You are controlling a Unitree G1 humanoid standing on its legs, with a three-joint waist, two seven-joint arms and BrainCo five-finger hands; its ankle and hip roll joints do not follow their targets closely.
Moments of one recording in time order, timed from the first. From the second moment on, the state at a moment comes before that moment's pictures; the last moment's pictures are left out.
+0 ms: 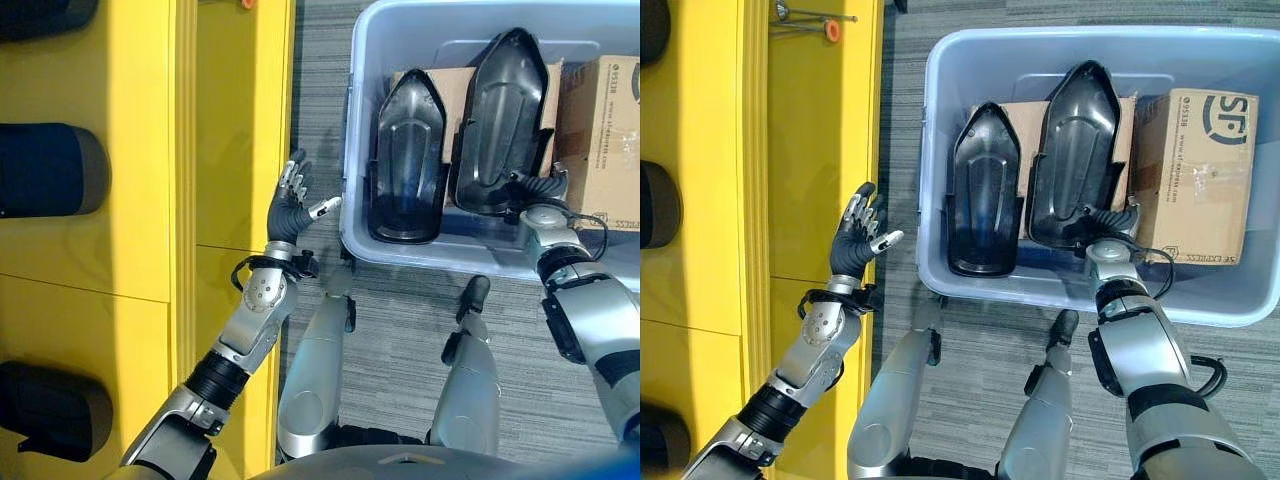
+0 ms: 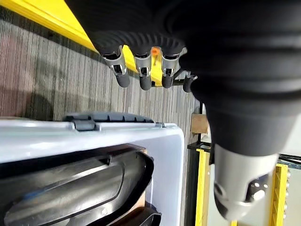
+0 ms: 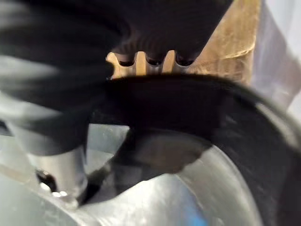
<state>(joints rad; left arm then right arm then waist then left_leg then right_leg) -0.29 0.36 -0.40 0.03 -0.49 -0.28 0.36 -1.00 -0.50 0.26 1.36 0.41 -0.09 -0.45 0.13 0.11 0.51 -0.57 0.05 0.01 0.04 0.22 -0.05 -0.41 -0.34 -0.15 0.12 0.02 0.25</state>
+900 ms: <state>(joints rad) -0.28 0.38 -0.35 0.02 -0.49 -0.28 0.39 -0.98 -0.48 0.24 1.13 0.42 -0.10 -0.51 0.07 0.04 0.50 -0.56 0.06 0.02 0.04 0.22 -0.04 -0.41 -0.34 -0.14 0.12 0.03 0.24</state>
